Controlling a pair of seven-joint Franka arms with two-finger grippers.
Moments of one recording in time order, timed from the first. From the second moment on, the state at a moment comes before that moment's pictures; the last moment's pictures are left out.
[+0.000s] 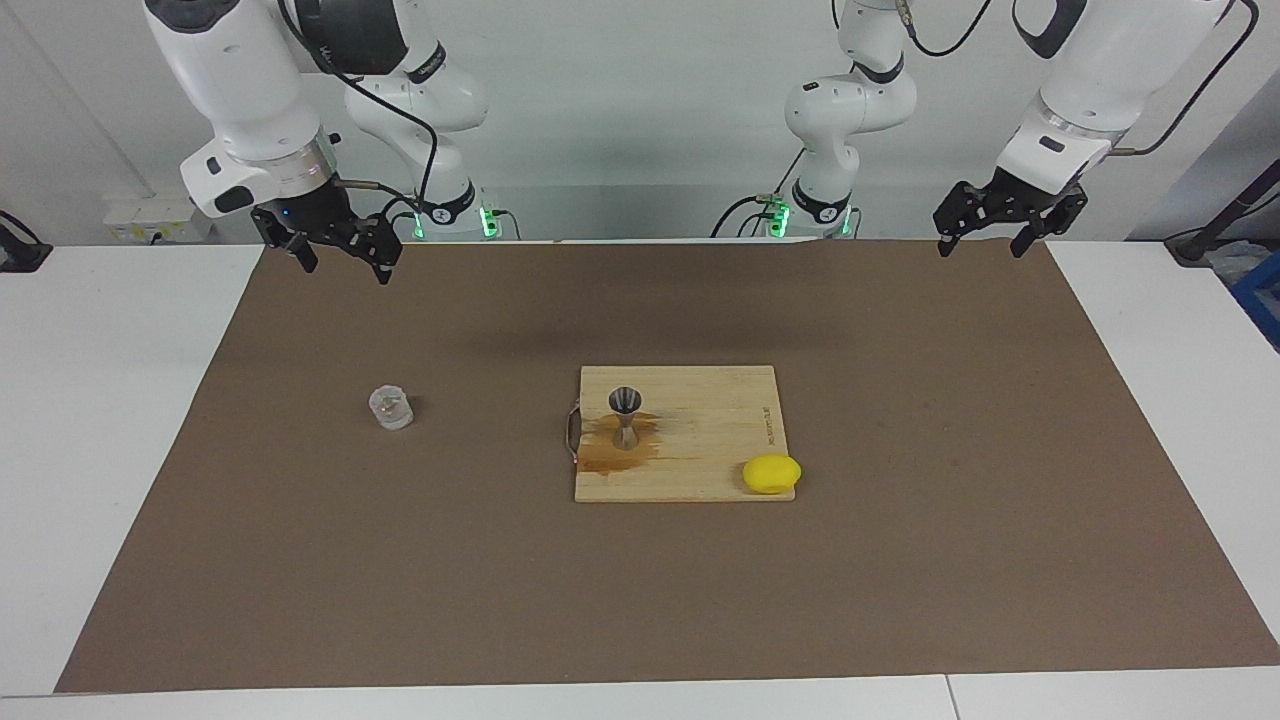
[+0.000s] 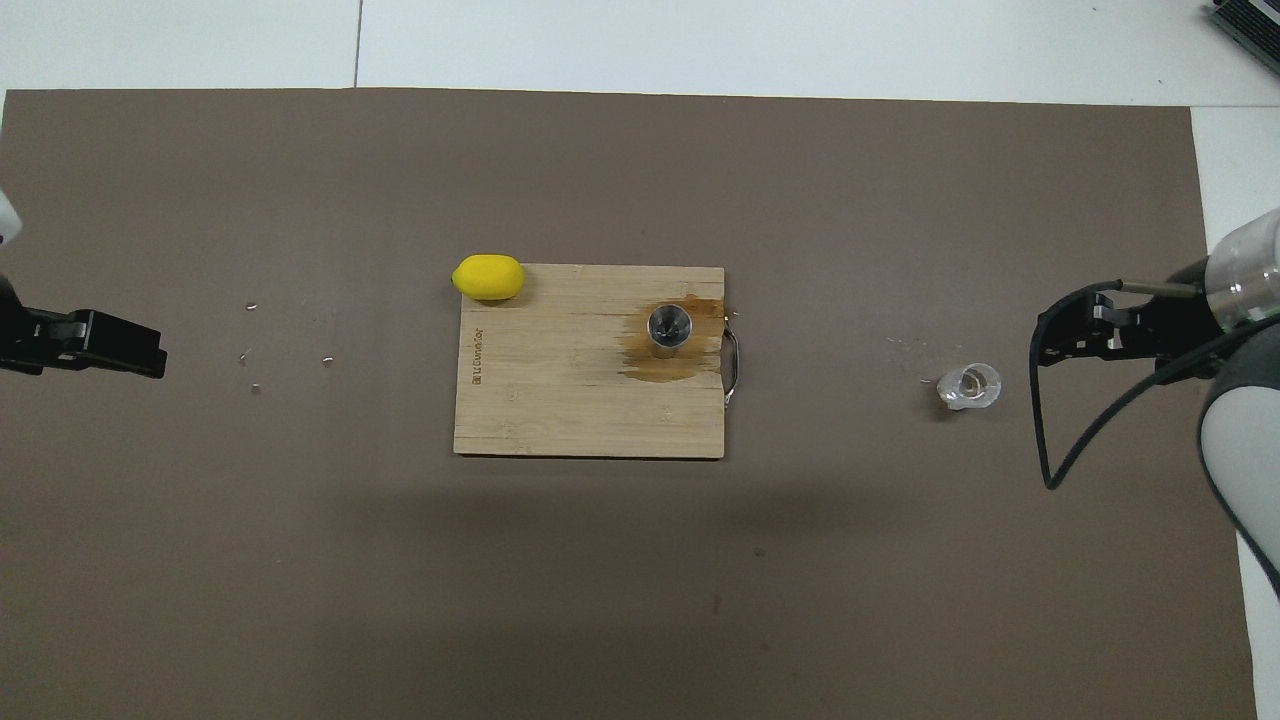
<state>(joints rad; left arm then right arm) 0.13 -0.07 -0.20 -1.62 -0.01 1.50 0.03 0.07 -0.03 0.01 -1.64 -0.03 1.53 0.27</state>
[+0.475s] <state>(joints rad) 0.13 -0.07 -0.20 -1.62 -0.01 1.50 0.03 0.07 -0.03 0.01 -1.65 -0.02 1.54 0.27</state>
